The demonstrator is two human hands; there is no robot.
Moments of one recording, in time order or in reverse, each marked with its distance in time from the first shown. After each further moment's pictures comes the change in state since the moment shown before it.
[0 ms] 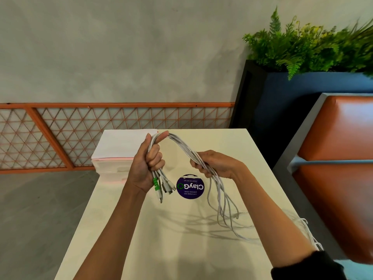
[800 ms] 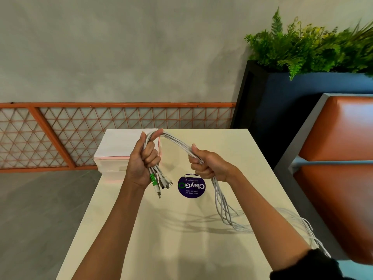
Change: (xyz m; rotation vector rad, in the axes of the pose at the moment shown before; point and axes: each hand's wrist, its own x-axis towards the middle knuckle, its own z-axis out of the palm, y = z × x) left_hand 0.001 0.007 -0.010 -0.014 0.048 0.056; right_hand 0.003 0.000 0.018 0.231 -0.072 -0.054
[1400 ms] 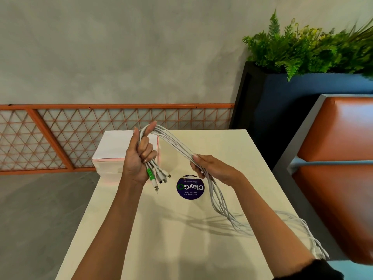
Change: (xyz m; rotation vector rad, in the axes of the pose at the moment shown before) left_hand 0.009 0.007 0.003 -0.083 -0.020 0.058; right_hand -0.011 0.011 -0.007 -0.405 0.173 -0.143
